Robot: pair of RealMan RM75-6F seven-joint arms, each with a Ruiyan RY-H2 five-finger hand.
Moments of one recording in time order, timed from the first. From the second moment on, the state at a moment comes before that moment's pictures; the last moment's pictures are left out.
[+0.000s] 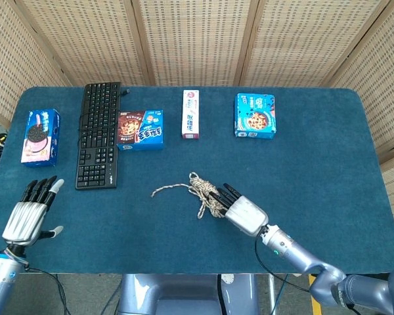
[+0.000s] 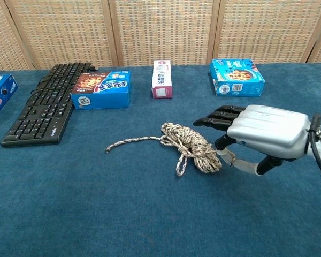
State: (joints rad) left arm -0.22 -1.20 -0.05 -1.64 1.46 1.29 0.23; right arm 0.68 -1.52 -0.04 -1.35 -1.67 1.05 -0.33
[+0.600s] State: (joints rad) left arm -0.54 -1.48 -0.22 -1.56 1.16 1.00 0.50; right arm 0.66 -1.50 -0.05 -1.31 -1.68 1.07 -0.20
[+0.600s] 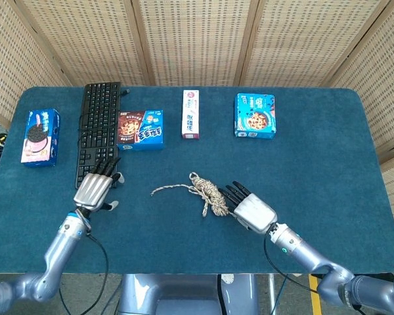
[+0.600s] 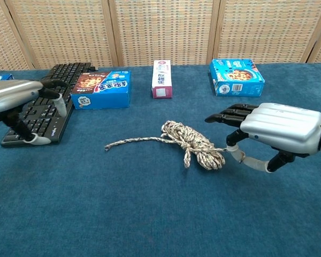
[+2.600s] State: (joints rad) left arm -0.83 -1.84 -0.23 -1.25 0.80 0.93 0.69; right arm 0.67 -1.54 -0.05 -1.25 -1.68 1.05 -0.16
